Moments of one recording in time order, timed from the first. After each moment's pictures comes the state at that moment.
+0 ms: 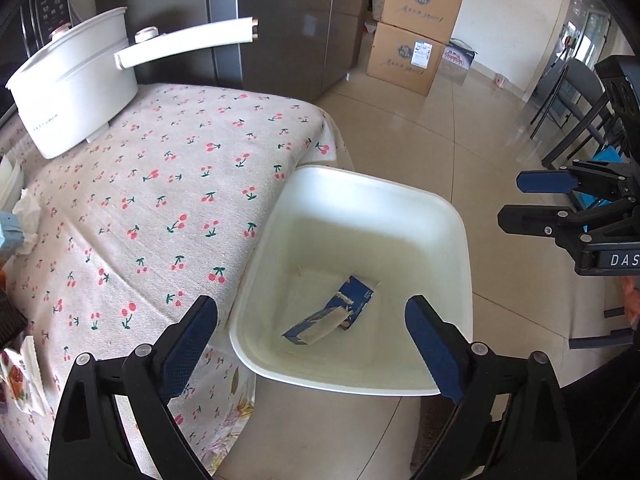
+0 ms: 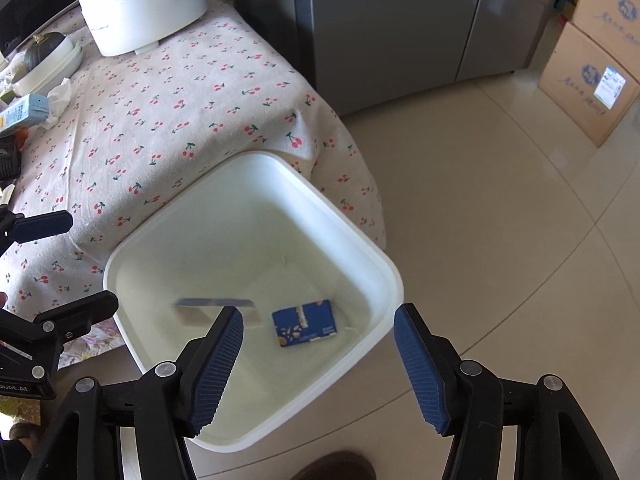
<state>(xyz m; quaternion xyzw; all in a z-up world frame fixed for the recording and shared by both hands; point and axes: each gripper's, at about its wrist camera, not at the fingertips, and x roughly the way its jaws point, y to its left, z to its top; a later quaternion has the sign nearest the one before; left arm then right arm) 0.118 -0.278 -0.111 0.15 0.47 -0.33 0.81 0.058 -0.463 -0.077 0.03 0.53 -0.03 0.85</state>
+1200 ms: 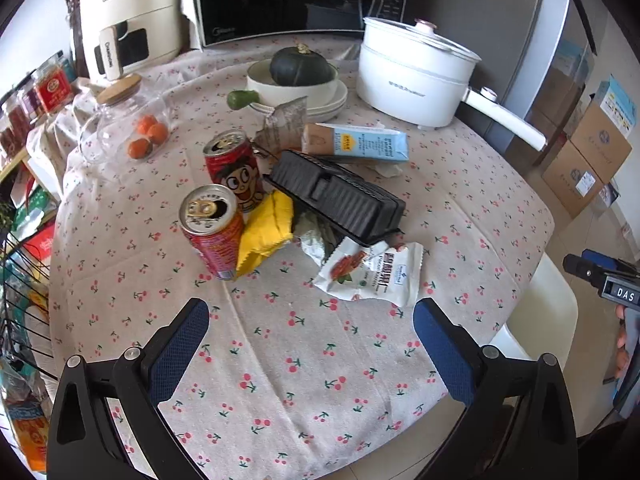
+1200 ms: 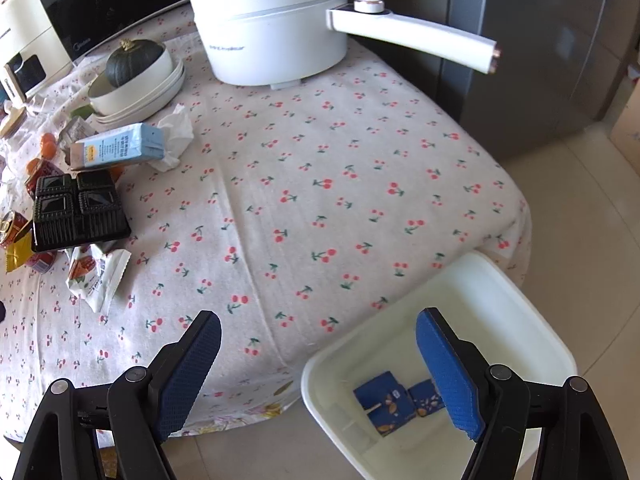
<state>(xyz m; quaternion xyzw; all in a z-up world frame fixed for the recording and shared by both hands) 0.146 0.046 -0.040 -0.02 0.48 -0.03 0.88 0.148 -0.286 -0.049 0.03 0.50 0.04 0.86</state>
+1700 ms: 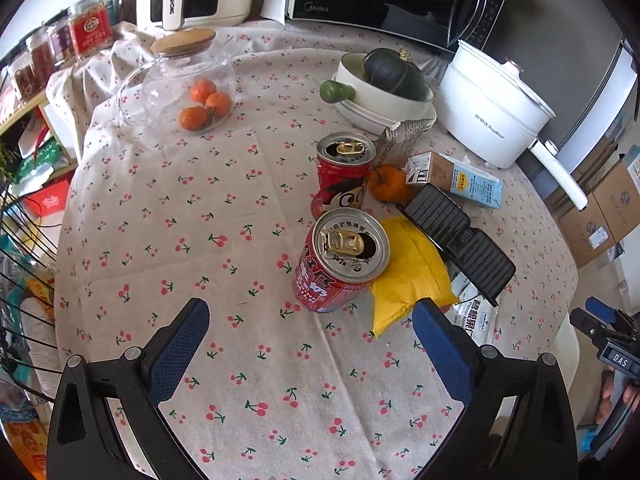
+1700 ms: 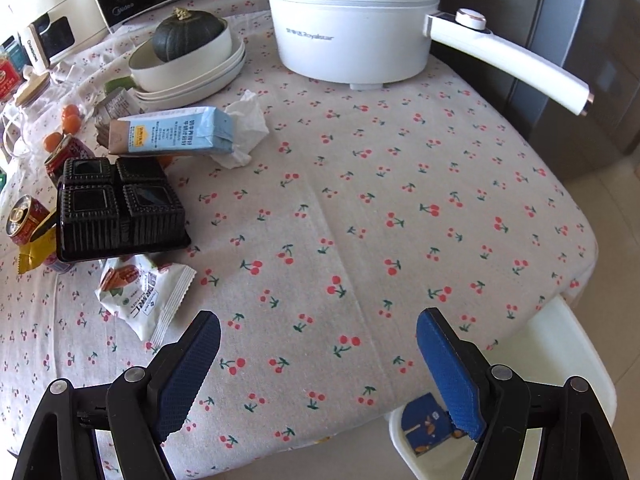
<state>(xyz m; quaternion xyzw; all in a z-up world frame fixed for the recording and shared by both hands) 0.198 0.138 -0.066 -0.09 0.50 0.00 0.86 0.178 -0.204 -0.057 -0.01 0.50 0.06 0.86</state>
